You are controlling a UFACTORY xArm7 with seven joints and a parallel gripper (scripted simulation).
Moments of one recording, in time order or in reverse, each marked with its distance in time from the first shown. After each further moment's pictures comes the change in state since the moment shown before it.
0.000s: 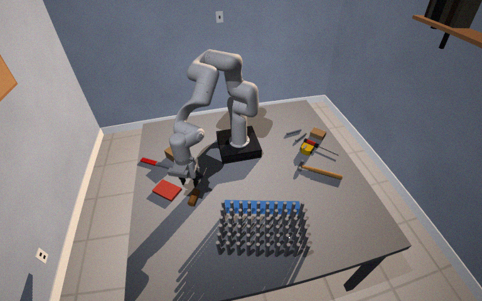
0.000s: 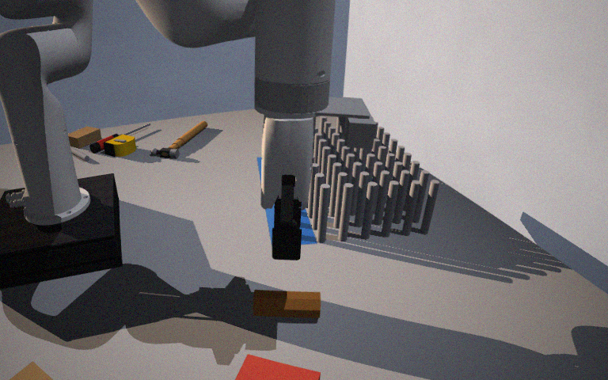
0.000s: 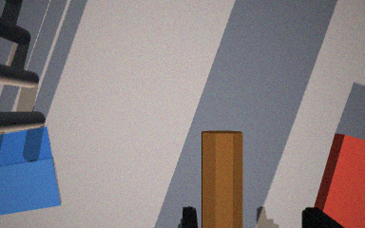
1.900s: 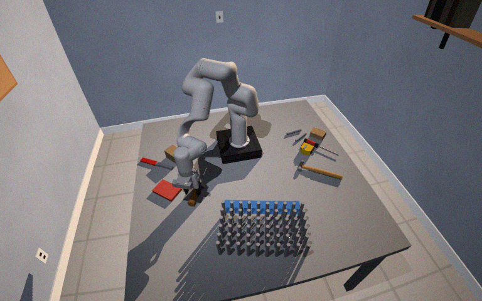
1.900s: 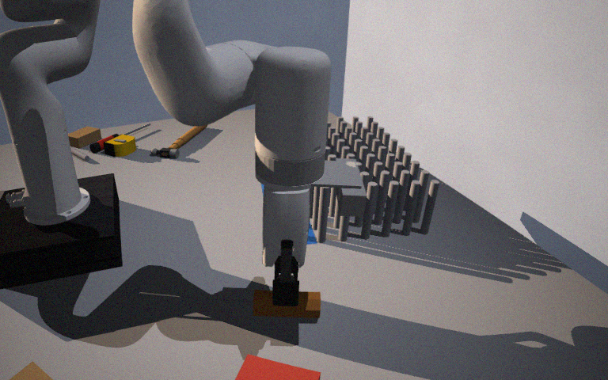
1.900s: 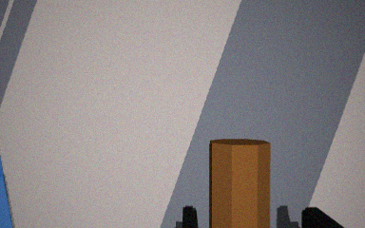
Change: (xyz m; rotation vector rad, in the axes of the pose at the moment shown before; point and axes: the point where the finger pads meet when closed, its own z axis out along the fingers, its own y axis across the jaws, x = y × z) arm 0.000 -0.001 0.077 0.000 0.000 0.000
